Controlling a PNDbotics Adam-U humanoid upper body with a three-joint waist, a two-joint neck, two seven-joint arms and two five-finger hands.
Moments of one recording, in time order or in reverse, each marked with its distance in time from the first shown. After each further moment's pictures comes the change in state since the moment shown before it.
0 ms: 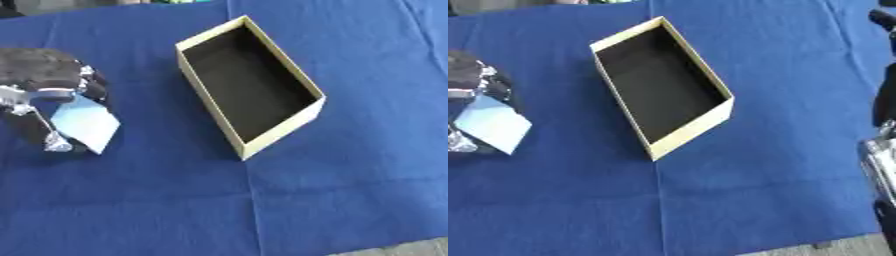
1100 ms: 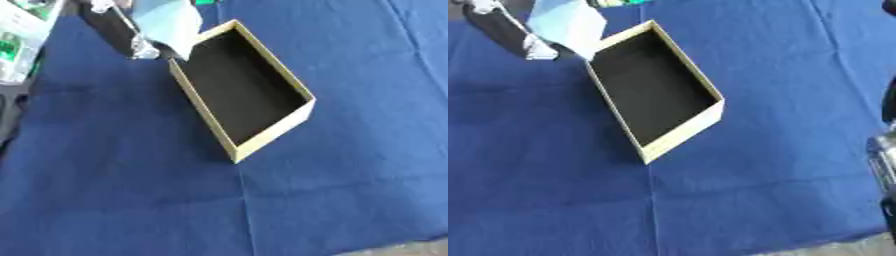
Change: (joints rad) left arm -0.306 -0.504 0.186 0.129 -0.340 0.038 -0.038; right arm -0.047 -0.007 -0.005 0.000 -0.053 -0.025 0.011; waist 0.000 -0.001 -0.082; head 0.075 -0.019
